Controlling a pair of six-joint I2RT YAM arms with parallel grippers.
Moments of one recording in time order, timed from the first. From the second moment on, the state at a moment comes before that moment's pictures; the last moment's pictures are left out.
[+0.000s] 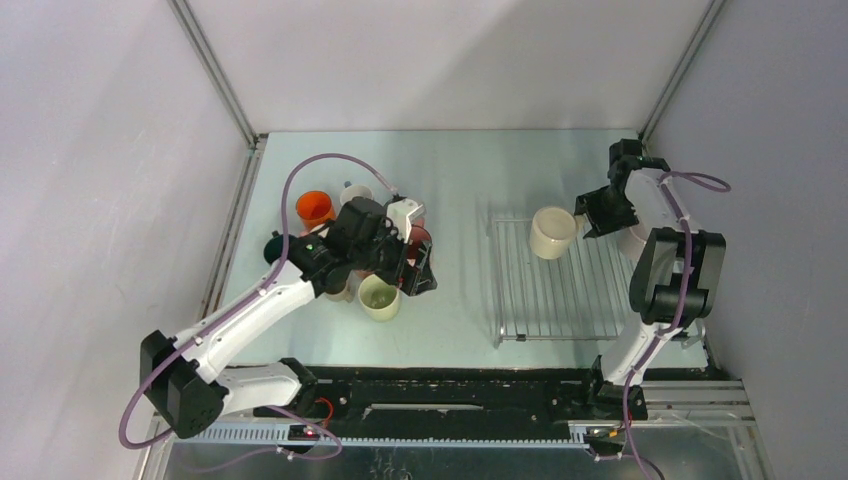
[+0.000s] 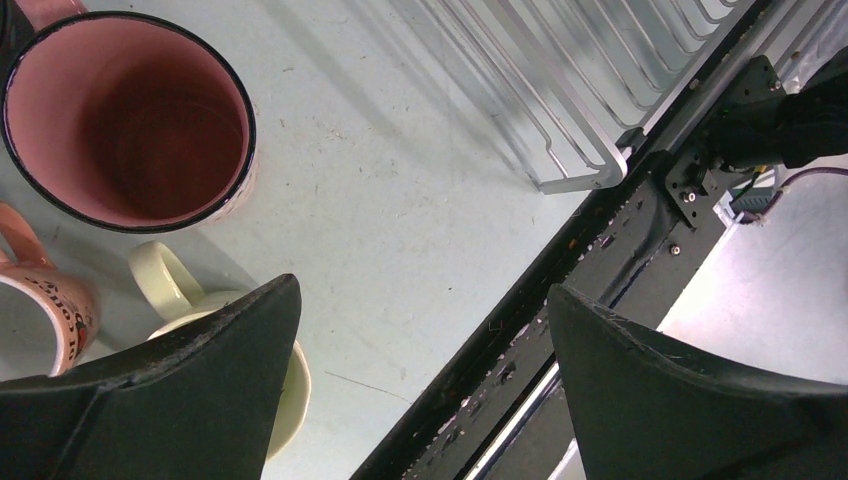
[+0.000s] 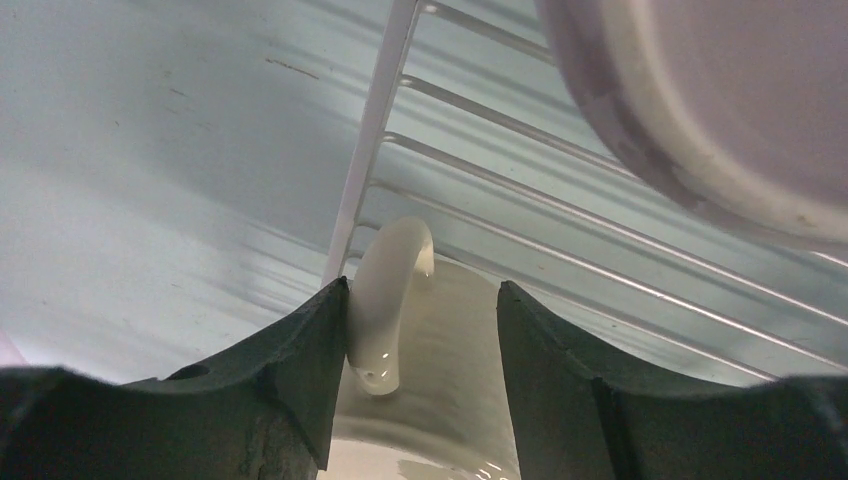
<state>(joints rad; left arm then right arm) -0.69 1.17 1.03 -0.58 0.31 -0.20 -0.12 1.80 1.46 -0.97 0.03 1.14</state>
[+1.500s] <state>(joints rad) -0.69 1.21 1.03 -0.56 0.35 -0.25 -0.12 1.81 1.42 -0.93 -0.07 1.18</state>
